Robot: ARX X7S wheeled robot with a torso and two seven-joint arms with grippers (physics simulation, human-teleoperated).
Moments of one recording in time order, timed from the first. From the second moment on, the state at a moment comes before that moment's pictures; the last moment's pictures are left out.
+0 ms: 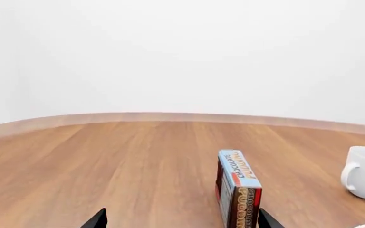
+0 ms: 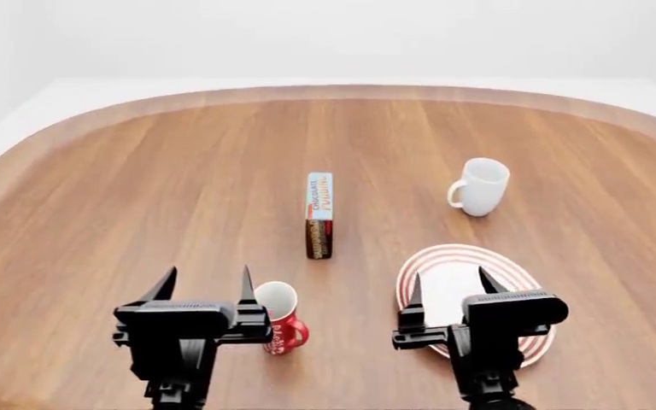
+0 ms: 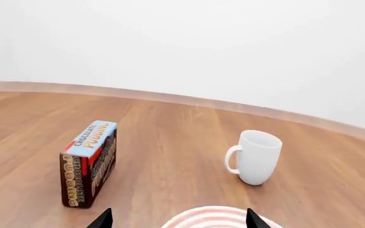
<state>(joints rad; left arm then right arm) -0.07 -0.14 0.16 0.21 -0.19 -0.16 -0.18 0.12 0.17 -0.13 -0.13 0.07 0.22 0.11</state>
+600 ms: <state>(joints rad) -0.11 -0.17 0.06 0.33 -0.31 -0.23 -0.24 0.20 0.33 -0.24 -0.31 0.26 0.56 -0.18</state>
